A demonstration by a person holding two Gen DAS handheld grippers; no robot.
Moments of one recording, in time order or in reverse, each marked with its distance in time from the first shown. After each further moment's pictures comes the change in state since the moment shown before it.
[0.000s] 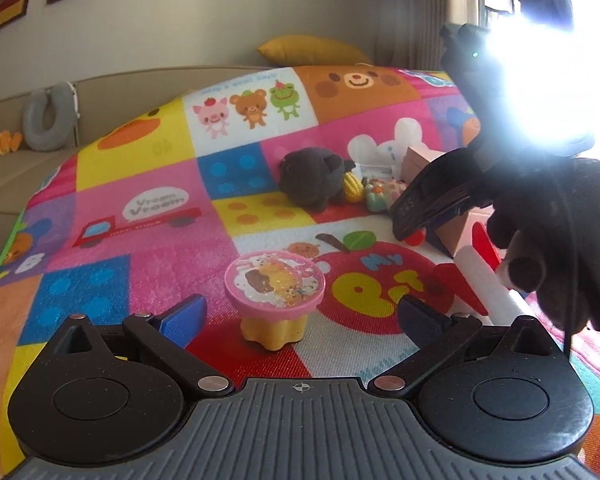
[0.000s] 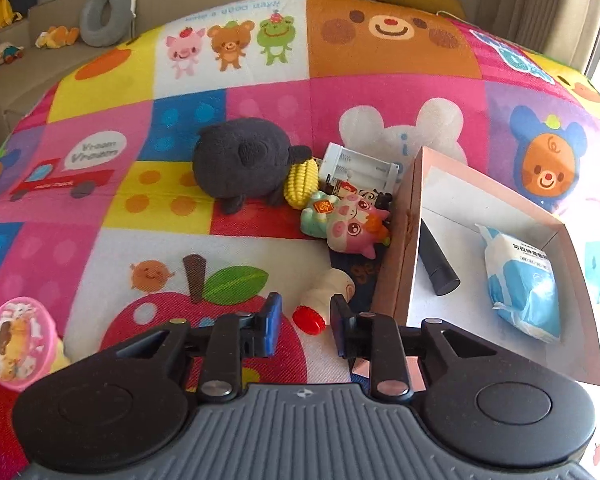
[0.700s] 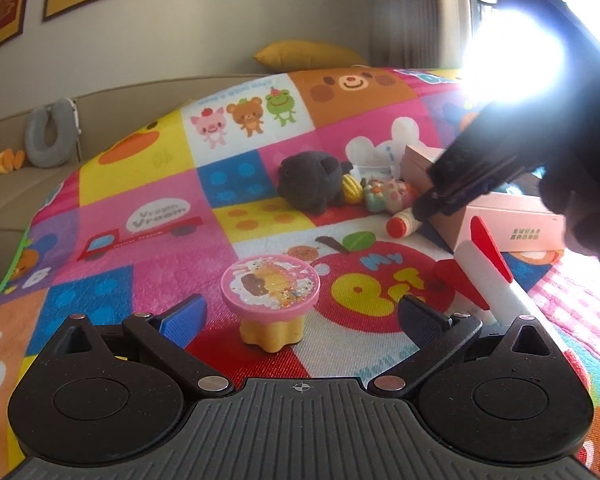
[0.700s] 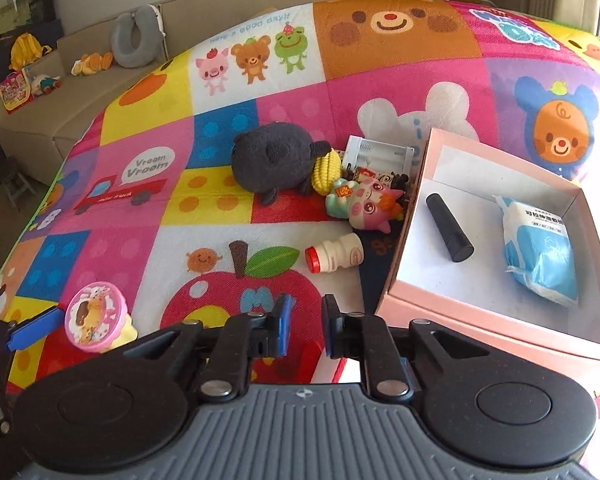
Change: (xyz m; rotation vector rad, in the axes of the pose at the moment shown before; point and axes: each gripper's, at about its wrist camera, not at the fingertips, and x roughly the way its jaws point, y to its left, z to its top) left arm -0.004 -0.010 -0.002 0.059 -0.020 0.024; right arm -0.045 -0.030 -0.008 0.065 0.003 0.199
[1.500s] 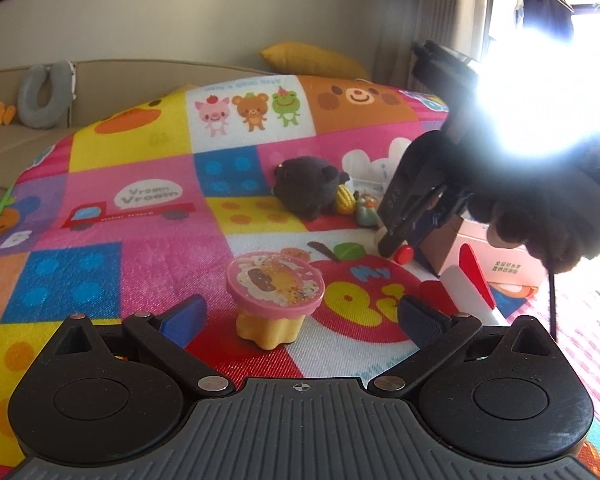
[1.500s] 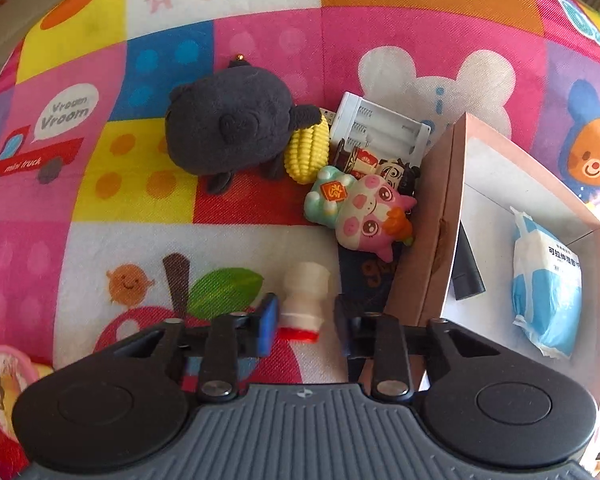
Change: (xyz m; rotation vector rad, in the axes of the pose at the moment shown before) left arm -0.002 0.024 -0.003 -0.147 -0.014 -0.100; right arm 0.083 0.019 0.053 -0.073 0.306 -0.148
